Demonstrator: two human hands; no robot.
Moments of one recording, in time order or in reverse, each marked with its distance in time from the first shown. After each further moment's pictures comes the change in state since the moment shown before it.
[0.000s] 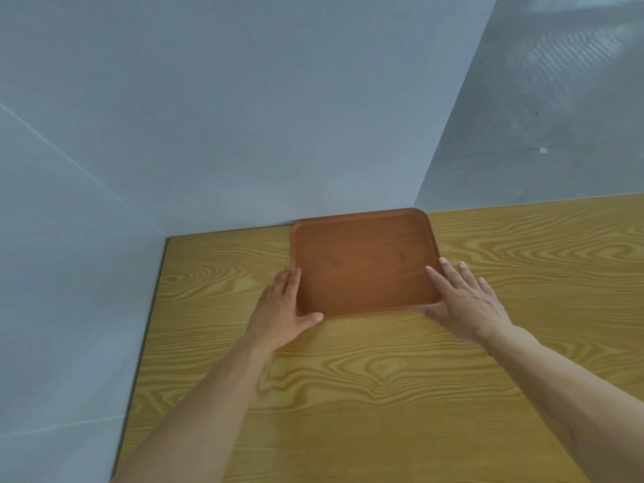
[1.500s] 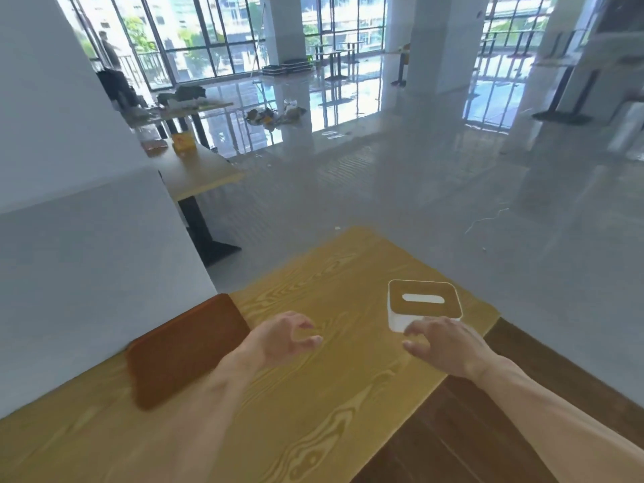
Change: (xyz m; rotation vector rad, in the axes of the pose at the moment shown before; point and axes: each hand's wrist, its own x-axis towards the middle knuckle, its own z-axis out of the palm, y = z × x) left_hand -0.188 0.366 -0.033 0.178 -0.209 0.709; right_hand -0.430 0.185 -0.041 0.238 0.326 0.385
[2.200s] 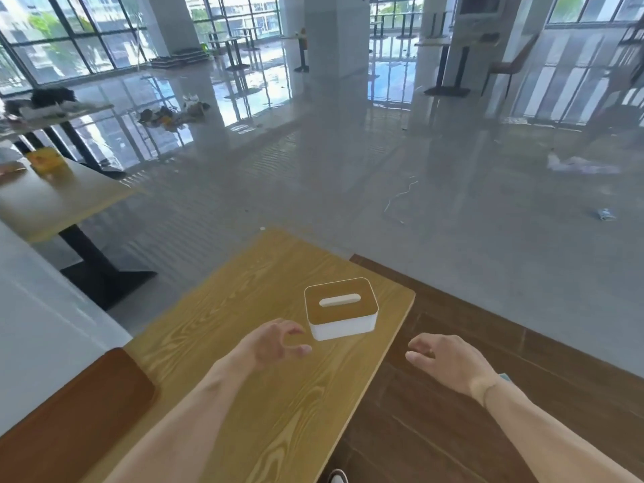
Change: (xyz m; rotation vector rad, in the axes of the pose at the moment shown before) left_hand 0.139 0.100 0.051 -0.005 -0.237 0.133; right_hand -0.051 0.142 0.018 0.328 0.014 0.444
